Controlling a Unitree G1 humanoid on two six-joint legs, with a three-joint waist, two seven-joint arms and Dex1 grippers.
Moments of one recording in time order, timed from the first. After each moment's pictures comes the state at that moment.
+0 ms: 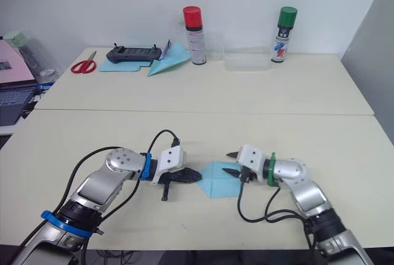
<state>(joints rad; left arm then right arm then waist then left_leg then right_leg) -0.39 0.65 -0.33 -0.01 -0.13 0.29 -1.19 -0.30 -0.50 0.24 -0.03 0.12 0.10 0.93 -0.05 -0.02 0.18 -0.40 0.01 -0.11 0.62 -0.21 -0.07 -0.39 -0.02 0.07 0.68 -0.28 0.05</state>
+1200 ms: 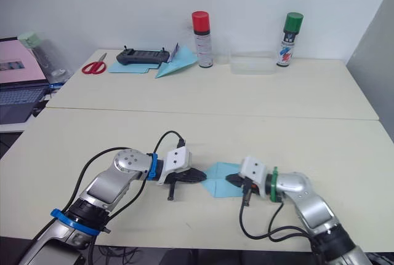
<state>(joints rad) -0.42 0.61 -0.36 0.05 -0.11 0.25 -1.17 -0.13 -0.55 0.26 -0.16 0.17 0.31 0.88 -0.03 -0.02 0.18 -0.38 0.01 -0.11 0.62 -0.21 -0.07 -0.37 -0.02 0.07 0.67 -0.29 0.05</state>
